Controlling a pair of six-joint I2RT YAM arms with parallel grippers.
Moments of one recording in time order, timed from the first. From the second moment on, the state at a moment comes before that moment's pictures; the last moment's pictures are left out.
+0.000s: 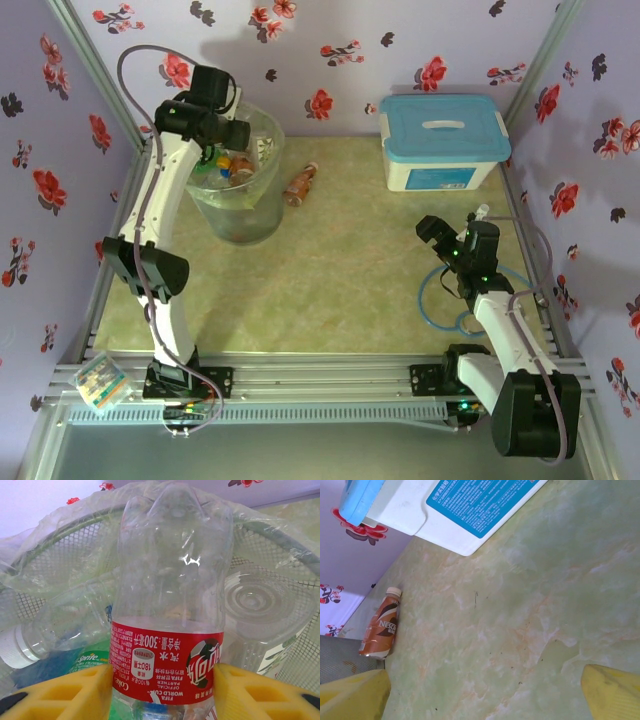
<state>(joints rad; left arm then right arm) -0.31 1.93 2.29 -1.19 -0.16 -0.02 -0.02 0.94 0.47 -0.08 -0.26 0.74</state>
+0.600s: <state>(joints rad) -0.57 1.92 2.54 -1.24 -0.36 0.07 -0.03 0.95 0.47 -0.08 -0.27 0.74</state>
